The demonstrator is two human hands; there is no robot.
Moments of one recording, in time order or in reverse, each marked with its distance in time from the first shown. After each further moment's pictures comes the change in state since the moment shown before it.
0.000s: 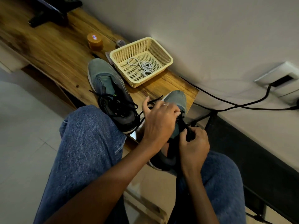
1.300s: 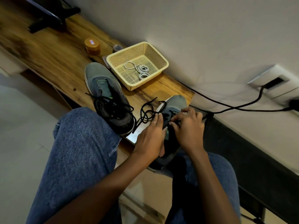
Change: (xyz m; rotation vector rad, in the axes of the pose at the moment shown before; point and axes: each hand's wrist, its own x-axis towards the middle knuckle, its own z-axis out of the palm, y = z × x) left_hand -0.026 -0.003 -0.012 -0.014 -0.629 -0.281; right_hand 0.055 -0.020 -0.007 -0.392 -0.402 -0.326
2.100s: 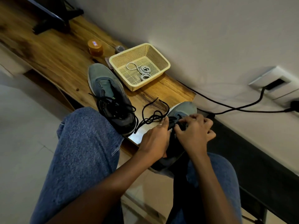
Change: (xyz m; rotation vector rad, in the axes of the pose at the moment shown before) left_hand 0.001 0.006 -0.001 -0.007 -0.119 0.014; right_hand -0.012 -0.002 -0.004 0.078 0.022 0.235
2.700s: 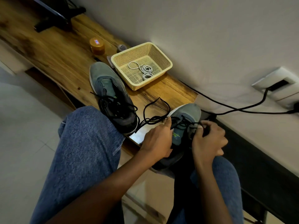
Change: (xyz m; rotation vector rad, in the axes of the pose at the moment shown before) left_hand -0.002 0.007 -0.007 0.002 0.019 -0.003; right_hand -0.010 0.014 0.000 0.365 0.302 0.343
